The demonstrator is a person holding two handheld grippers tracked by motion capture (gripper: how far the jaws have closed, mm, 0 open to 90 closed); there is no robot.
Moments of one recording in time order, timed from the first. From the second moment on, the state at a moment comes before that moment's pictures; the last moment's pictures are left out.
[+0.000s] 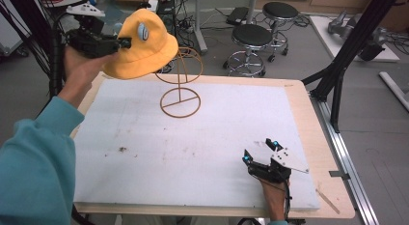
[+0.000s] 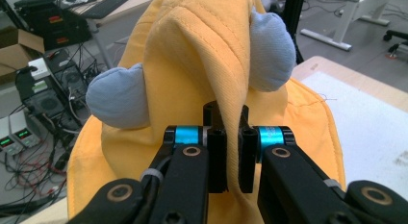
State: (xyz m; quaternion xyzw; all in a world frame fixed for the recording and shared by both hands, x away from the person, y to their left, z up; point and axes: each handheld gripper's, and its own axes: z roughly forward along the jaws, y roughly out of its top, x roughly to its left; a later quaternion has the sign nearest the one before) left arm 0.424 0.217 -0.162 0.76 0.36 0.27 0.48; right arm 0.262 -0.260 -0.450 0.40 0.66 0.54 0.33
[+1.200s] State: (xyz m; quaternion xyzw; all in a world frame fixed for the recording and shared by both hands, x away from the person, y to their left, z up) left arm 0.481 0.124 -0.205 0.78 0.35 0.19 0.48; right arm 0.262 -0.260 -0.450 0.40 0.66 0.54 0.33
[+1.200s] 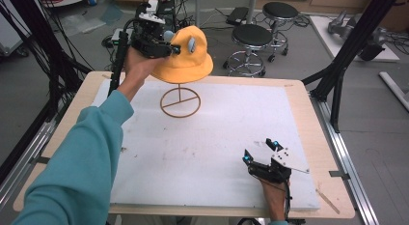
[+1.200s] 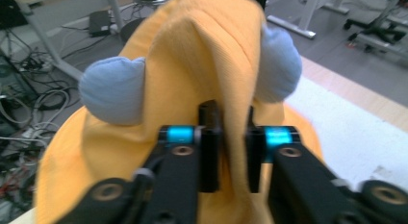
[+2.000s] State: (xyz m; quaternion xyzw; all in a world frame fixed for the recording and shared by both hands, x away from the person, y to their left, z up) left arm 0.423 0.194 -0.228 0.76 0.30 0.23 0.53; right arm 0.262 -0.260 -0.450 0.40 0.66 0.54 0.33
